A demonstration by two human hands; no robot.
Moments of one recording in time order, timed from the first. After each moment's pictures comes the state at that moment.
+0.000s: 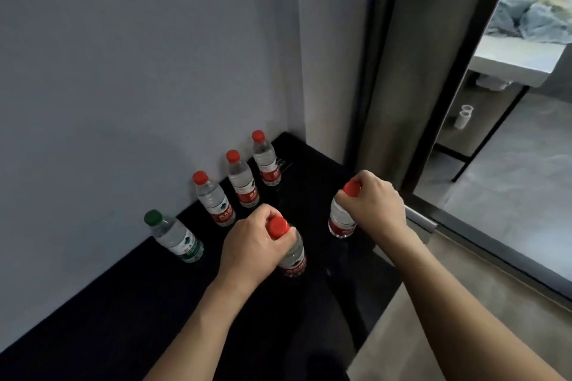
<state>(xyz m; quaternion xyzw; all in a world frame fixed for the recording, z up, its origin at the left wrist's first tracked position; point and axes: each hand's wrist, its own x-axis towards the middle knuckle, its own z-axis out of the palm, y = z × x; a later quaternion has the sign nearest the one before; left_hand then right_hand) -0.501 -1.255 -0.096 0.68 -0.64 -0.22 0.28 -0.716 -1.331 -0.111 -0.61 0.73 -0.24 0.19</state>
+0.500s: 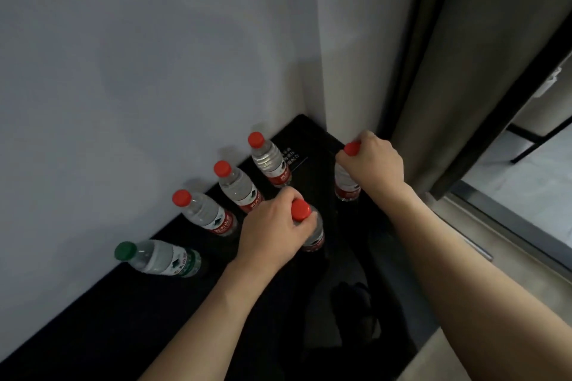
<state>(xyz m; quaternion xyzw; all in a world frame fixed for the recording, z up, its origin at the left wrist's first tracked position) -0.532 -1.401 -0.135 0.70 -0.68 -0.15 0.16 -0.707 -1.525 -0.159 -0.65 0.70 -0.20 0.23</state>
